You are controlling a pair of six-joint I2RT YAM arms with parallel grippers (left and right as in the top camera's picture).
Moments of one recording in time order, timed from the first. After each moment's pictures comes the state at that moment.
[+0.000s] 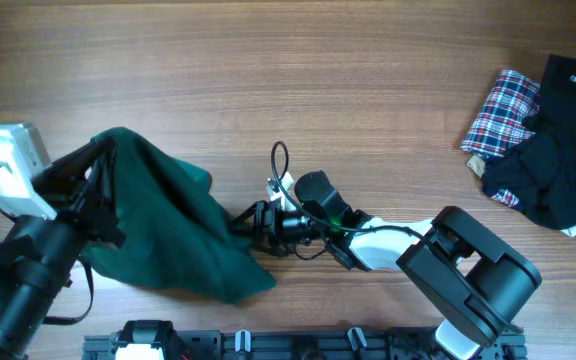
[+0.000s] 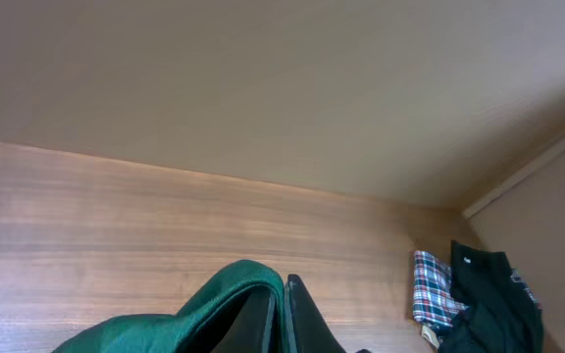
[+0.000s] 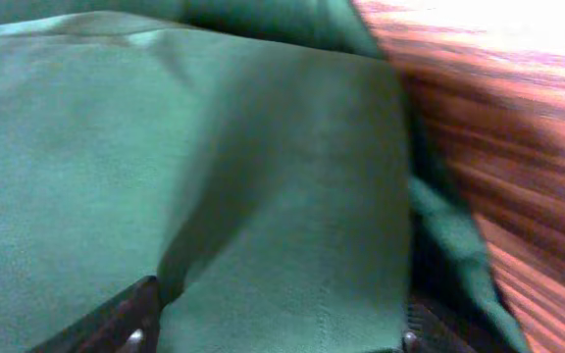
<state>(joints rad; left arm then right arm) -0.04 0.85 1.64 -1.05 0.23 -0.32 0.79 1.83 0.61 0.70 -0.76 1.38</state>
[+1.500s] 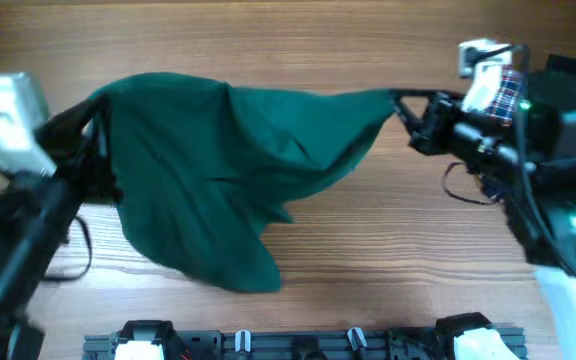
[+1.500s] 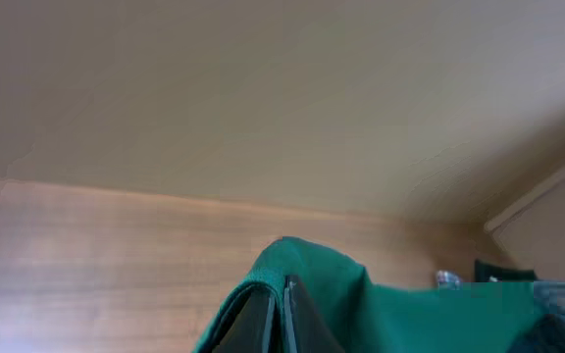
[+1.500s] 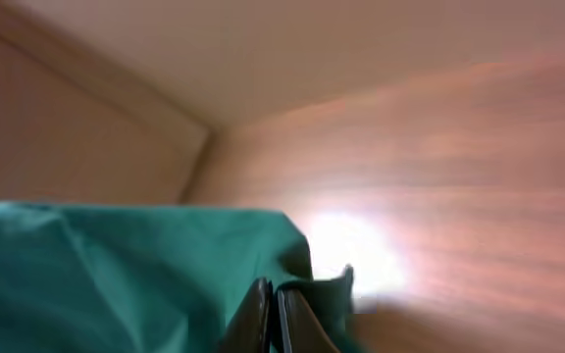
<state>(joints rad) -0.04 0.93 1.69 -0.97 0.21 -0.26 0.17 1.09 1.35 -0.69 -0.51 0.51</state>
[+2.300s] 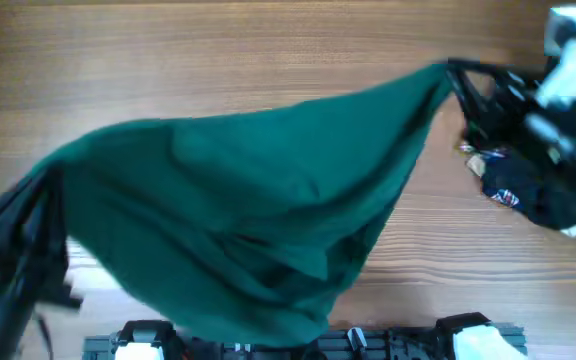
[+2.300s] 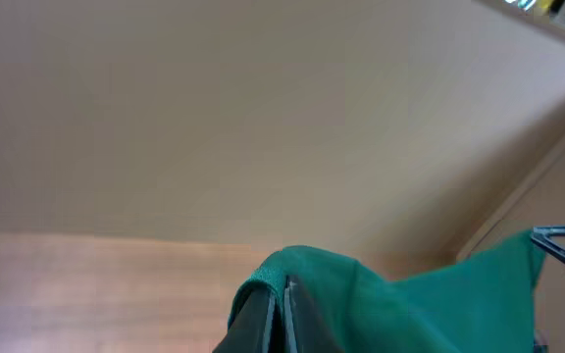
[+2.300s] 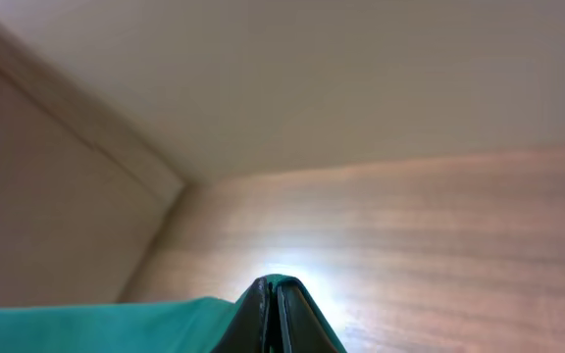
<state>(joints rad) -0.04 0.89 1.97 -1.18 0.21 -0.26 0.17 1.20 1.85 -1.01 -0.36 0.41</state>
